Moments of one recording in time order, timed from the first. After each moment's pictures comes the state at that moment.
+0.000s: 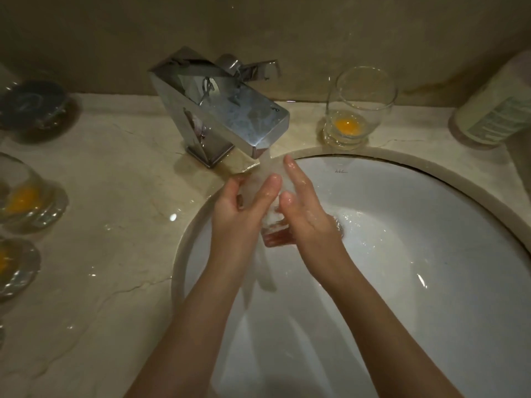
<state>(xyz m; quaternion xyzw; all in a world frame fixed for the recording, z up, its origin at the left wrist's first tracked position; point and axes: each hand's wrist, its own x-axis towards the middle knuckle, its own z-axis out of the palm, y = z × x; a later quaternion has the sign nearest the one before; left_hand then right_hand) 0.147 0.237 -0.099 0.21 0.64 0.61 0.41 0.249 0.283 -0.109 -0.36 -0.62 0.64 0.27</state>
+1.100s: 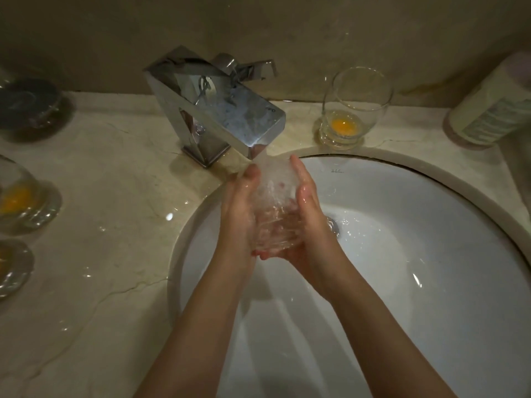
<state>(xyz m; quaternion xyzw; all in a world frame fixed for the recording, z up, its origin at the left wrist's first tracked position) 0.147 0.252 -0.107 0.06 0.55 0.65 0.52 0.244 0.280 -0.099 -0.32 -0.48 0.77 0.27</state>
